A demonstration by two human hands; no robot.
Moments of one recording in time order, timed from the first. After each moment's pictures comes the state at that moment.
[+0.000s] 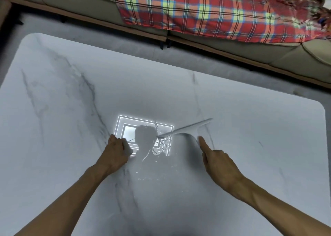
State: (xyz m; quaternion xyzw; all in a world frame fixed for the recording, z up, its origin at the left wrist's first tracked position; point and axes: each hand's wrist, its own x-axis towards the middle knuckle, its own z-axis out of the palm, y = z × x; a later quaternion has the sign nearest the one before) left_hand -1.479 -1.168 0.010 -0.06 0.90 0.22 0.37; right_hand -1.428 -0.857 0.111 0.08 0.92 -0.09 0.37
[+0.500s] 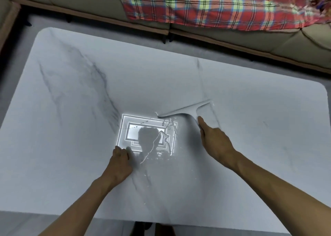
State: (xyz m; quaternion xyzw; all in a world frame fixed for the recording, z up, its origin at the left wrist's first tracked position) left_hand -1.382 -1.206 0.020 -0.05 0.89 0.22 0.41; right_hand -1.407 -0.895 0.091 0.11 0.94 -0.11 0.29
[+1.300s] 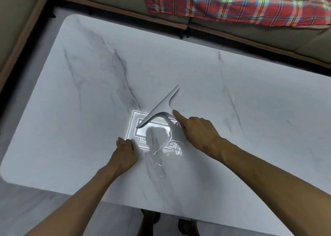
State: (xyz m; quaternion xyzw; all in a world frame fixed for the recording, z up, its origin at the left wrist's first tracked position) left_hand -1.368 -1.244 0.016 -0.12 0.87 0.23 0.42; right_hand -1.421 -0.993 0.082 -0.12 0.95 -0.04 0.29
